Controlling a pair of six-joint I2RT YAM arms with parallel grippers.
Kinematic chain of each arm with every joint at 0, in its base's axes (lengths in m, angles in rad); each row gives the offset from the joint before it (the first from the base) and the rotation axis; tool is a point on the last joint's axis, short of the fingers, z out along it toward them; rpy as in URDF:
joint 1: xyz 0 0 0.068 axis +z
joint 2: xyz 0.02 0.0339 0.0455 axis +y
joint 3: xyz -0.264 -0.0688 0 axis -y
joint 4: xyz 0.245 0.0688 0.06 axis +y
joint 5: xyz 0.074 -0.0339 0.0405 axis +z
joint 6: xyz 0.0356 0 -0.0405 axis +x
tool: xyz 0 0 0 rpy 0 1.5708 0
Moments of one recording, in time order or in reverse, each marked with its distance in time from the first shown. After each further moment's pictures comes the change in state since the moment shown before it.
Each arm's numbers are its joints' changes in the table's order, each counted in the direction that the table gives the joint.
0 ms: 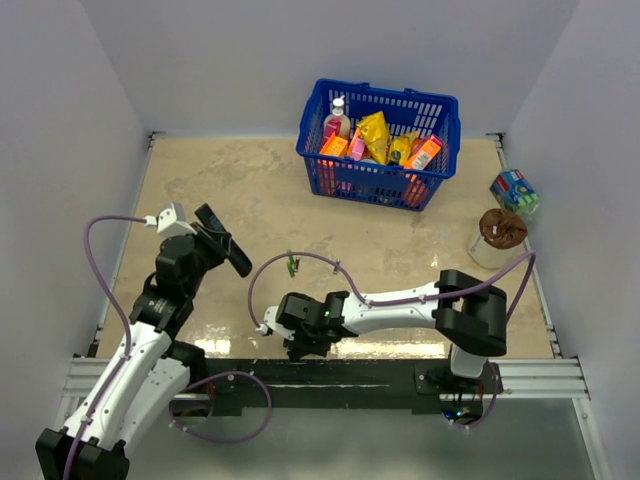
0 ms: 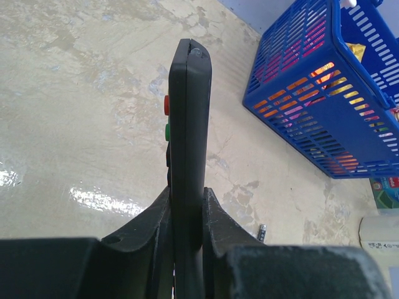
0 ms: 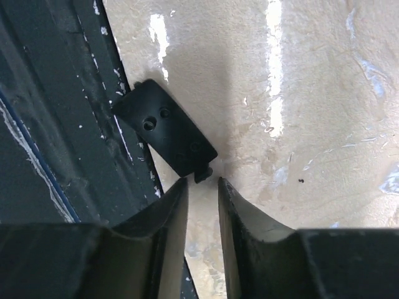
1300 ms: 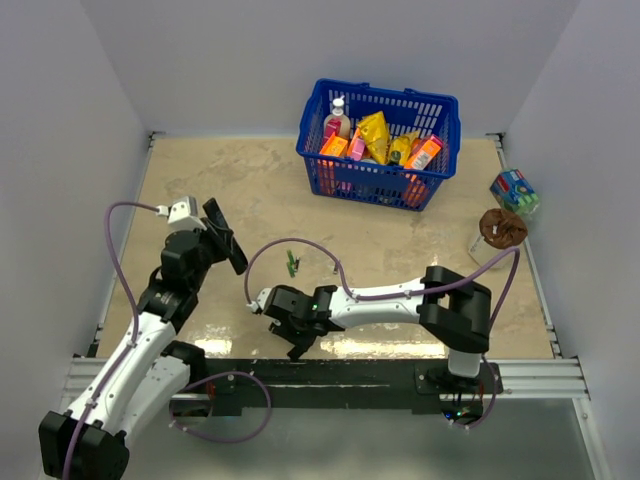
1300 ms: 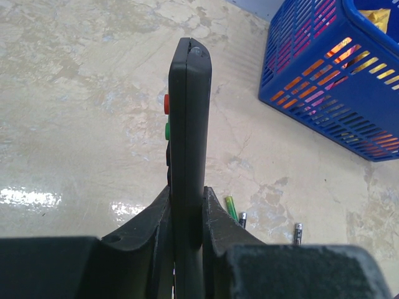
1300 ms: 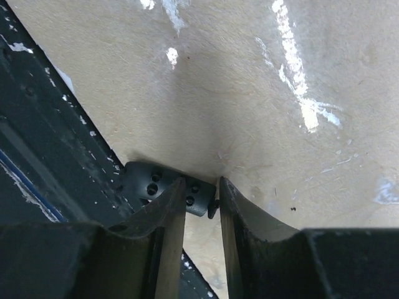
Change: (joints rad) left arm 0.000 0.085 -0.005 -0.105 -0.016 0.196; right arm -0.021 0.088 0.111 -0.035 -0.060 0.250
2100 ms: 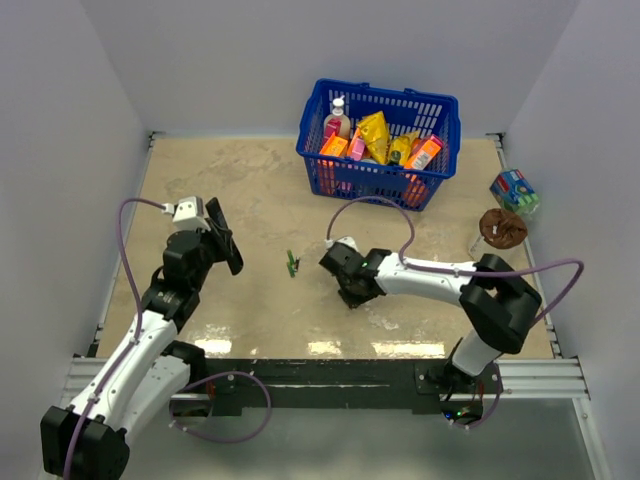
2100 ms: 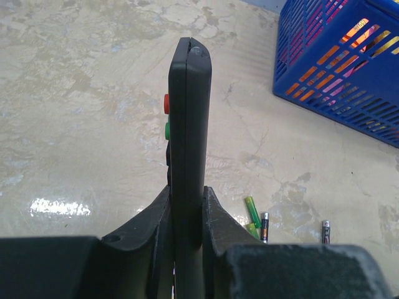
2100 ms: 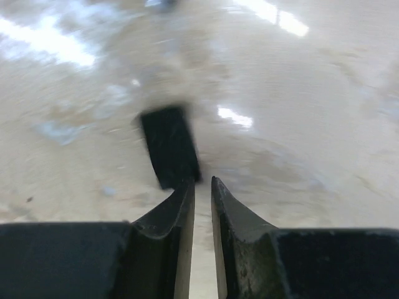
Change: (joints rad) left arm 0.002 0.019 -0.026 -0.046 0.002 0.113; right arm -0.334 -0.202 -0.203 0.122 -0.222 0.295
